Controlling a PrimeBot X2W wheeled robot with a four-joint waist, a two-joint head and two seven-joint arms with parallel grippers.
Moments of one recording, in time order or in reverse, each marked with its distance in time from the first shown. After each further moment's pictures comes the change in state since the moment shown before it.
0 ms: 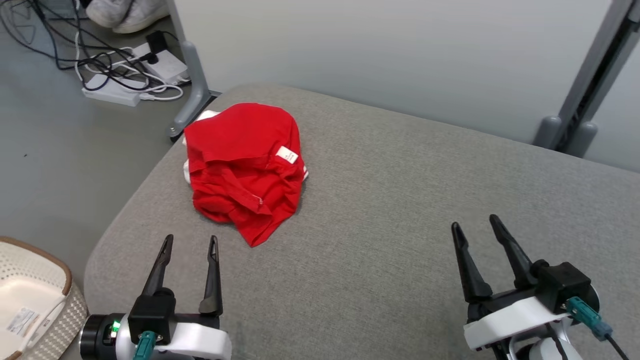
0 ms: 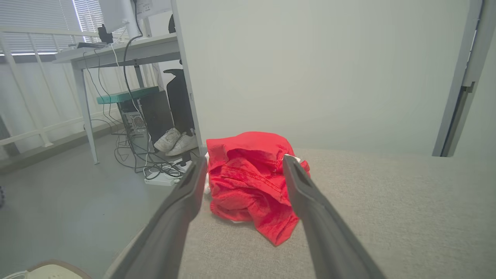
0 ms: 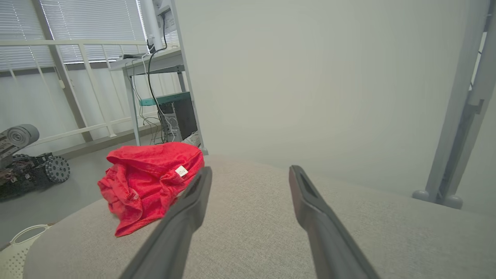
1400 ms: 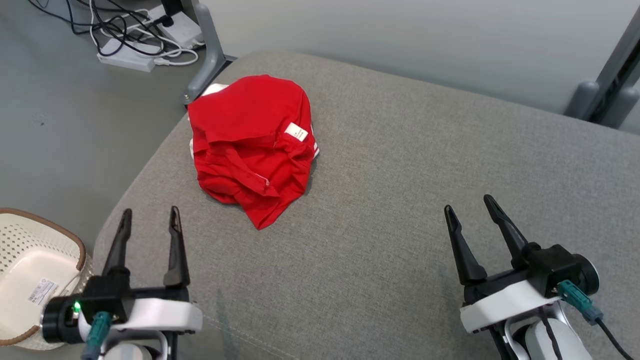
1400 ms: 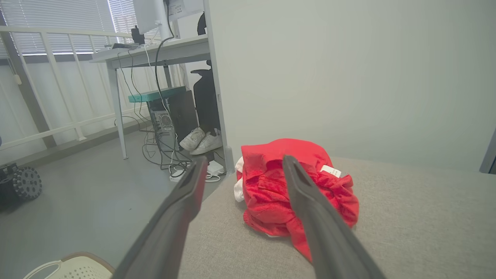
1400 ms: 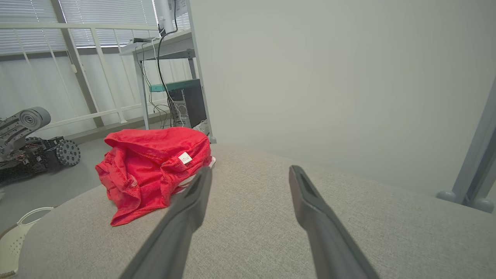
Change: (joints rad) left arm -0.029 0.001 0.096 -0.050 -0.041 -0.007 0.000; right arm -0.060 0.001 0.016 0.017 -0.064 0.000 0.000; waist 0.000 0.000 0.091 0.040
